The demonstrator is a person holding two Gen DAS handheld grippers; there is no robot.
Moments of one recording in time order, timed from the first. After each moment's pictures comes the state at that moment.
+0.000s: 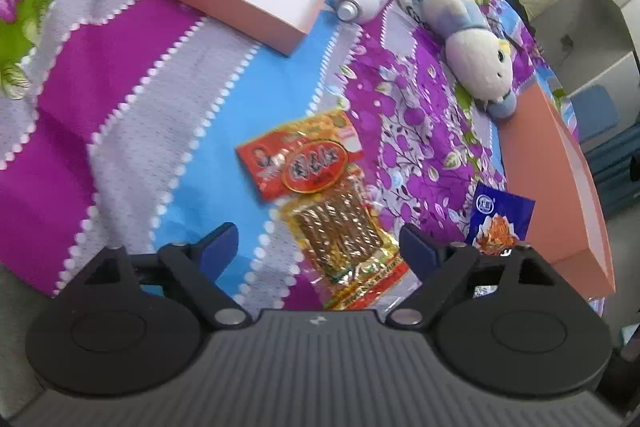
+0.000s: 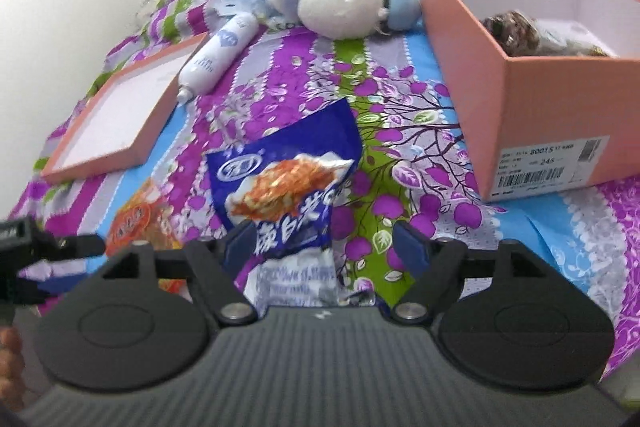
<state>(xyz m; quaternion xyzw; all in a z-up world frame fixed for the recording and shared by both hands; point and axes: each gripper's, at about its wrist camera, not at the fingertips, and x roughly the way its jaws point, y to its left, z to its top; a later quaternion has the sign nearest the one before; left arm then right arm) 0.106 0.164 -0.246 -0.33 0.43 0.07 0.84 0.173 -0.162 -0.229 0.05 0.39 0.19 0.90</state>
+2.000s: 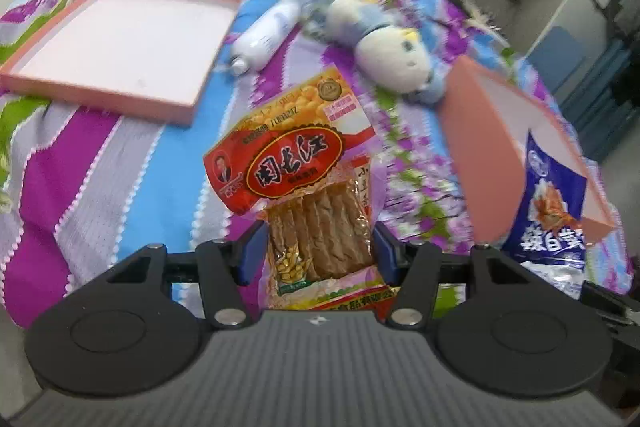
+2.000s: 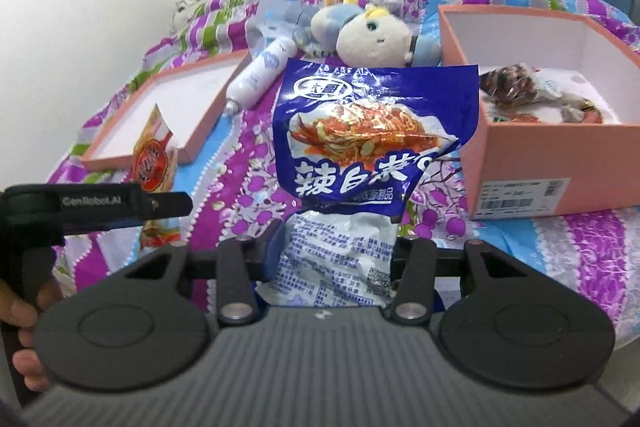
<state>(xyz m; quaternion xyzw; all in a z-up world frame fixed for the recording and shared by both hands) 0.108 0.079 -0.165 -0.19 0.39 0.03 0.90 0.125 -0.178 -0.160 0.03 0.35 0.21 0.91</state>
